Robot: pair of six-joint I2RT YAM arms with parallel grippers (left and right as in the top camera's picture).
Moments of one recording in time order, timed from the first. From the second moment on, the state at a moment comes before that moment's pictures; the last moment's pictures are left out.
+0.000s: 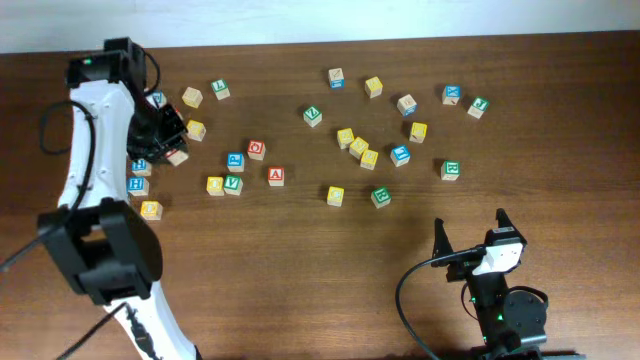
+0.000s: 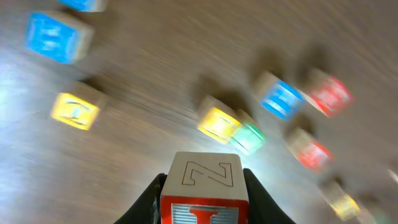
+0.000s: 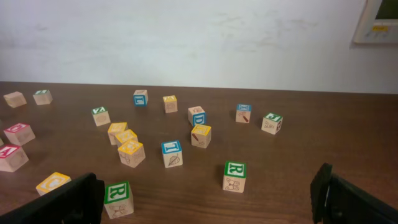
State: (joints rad) left arm 0.12 2.10 2.02 -1.46 0.13 -0.39; right arm 0.10 0.01 0.01 -0.07 0.00 0.03
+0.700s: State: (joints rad) left arm -0.37 1.66 1.76 -1.52 0.26 -0.20; right arm 0.10 0.01 0.01 -0.07 0.00 0.03
